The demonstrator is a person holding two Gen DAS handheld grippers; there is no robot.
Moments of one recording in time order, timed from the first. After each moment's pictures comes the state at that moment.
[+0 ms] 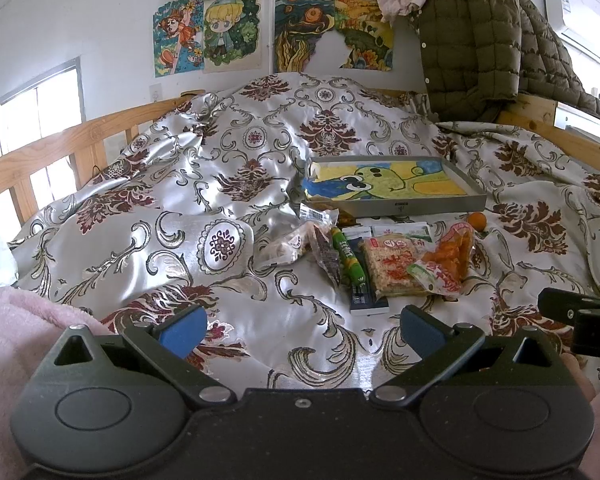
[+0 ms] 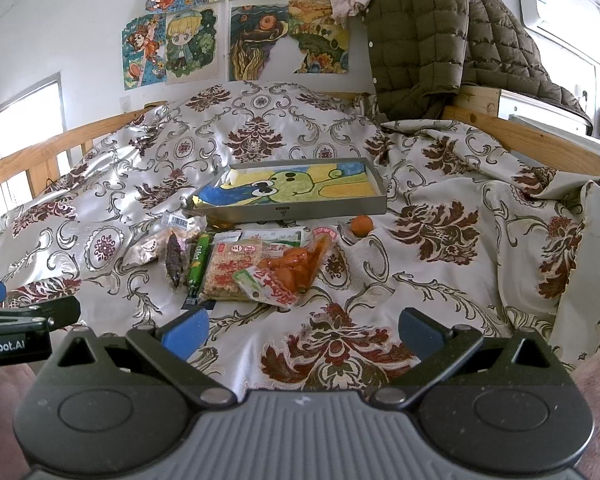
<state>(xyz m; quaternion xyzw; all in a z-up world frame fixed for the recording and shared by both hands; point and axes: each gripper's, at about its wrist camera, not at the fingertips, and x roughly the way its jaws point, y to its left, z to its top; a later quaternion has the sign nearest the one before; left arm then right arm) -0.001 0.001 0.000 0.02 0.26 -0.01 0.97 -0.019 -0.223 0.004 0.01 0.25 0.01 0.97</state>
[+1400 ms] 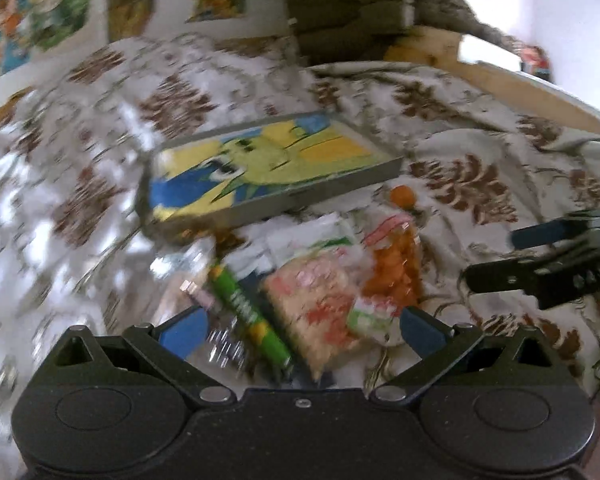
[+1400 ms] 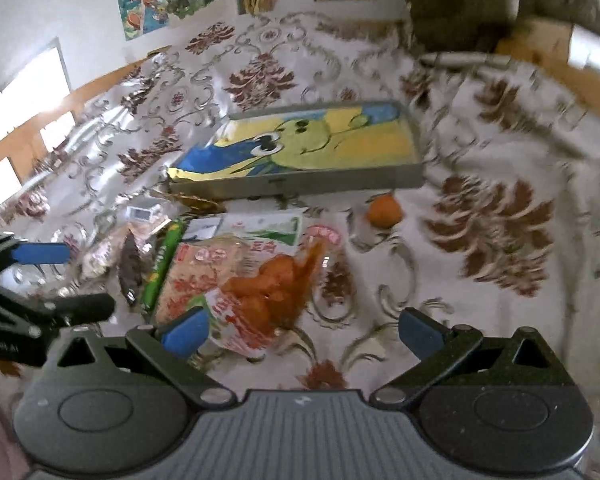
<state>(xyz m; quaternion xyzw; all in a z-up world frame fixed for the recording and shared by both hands) 0.187 -0.030 -0.012 0.08 0.32 -0.25 0.91 0.148 -0.273 -0.014 0.05 0.37 0.09 0.92</state>
